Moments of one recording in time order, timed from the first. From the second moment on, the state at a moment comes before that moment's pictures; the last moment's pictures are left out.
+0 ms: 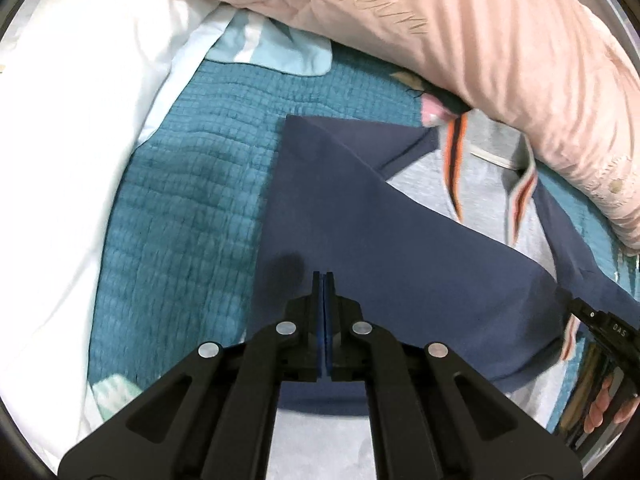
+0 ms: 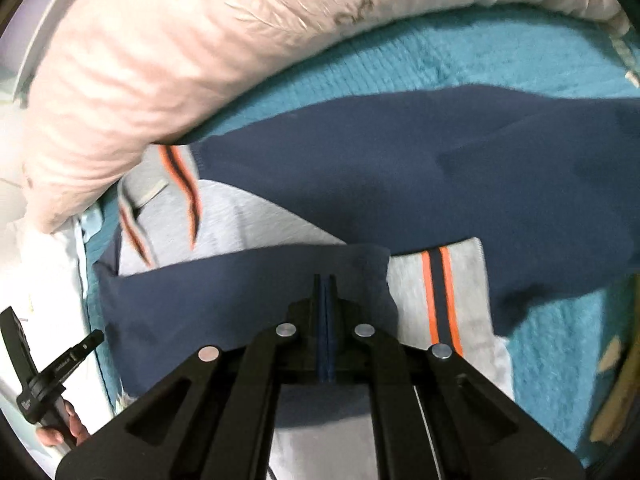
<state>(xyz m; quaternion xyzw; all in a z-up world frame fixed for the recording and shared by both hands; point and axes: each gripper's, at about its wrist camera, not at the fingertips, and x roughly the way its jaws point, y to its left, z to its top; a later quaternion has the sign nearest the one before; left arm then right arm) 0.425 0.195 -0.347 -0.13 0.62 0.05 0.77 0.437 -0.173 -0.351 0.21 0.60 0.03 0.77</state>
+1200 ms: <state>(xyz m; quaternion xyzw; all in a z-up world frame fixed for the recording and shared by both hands) 0.320 -0.016 -0.275 -0.07 0.62 -0.06 0.78 0.282 -0.329 -0.242 0.19 0.54 -0.06 0.82</state>
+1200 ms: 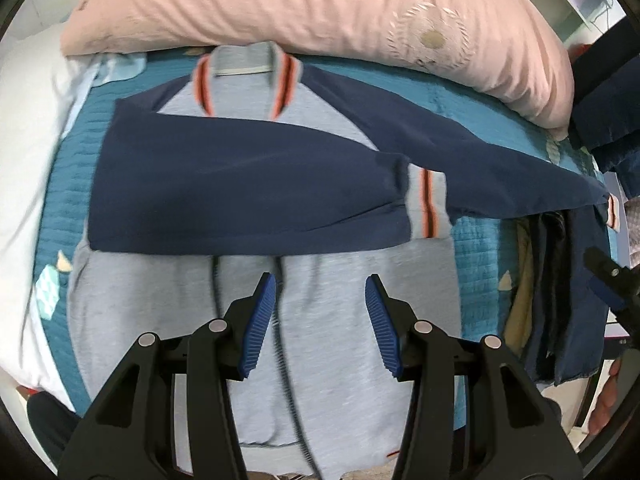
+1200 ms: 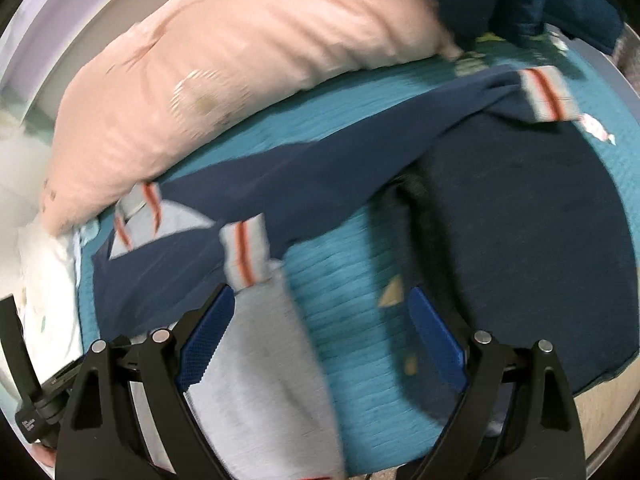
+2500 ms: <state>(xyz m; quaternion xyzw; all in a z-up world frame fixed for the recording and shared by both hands) 0.330 0.221 -0.402 -0.37 0.64 0.05 0.67 0.370 -0.254 -0.338 0.21 0.64 0.03 0.74</state>
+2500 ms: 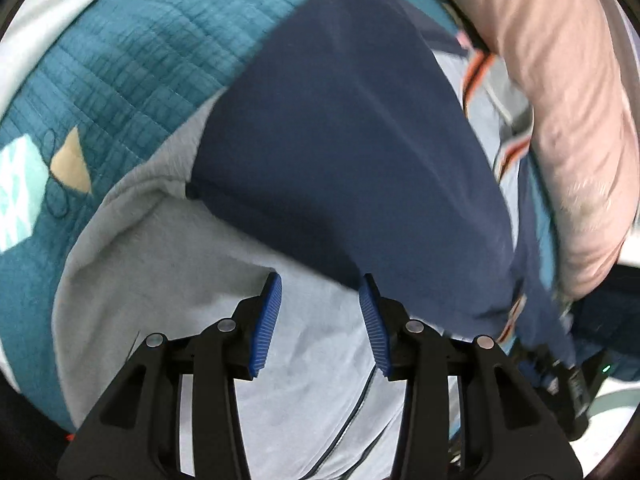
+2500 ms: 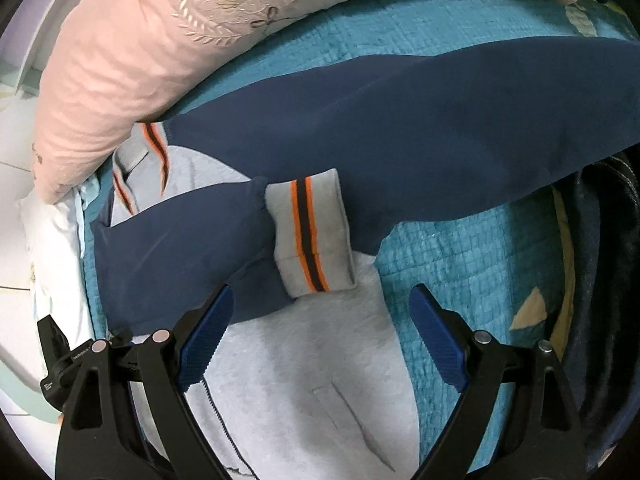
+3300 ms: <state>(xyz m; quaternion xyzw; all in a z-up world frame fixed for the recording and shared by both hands) 0.312 0.293 -0.369 -0.36 0.55 0.12 0.74 0.405 -0.190 -0.372 0.19 0.63 0.04 0.75</state>
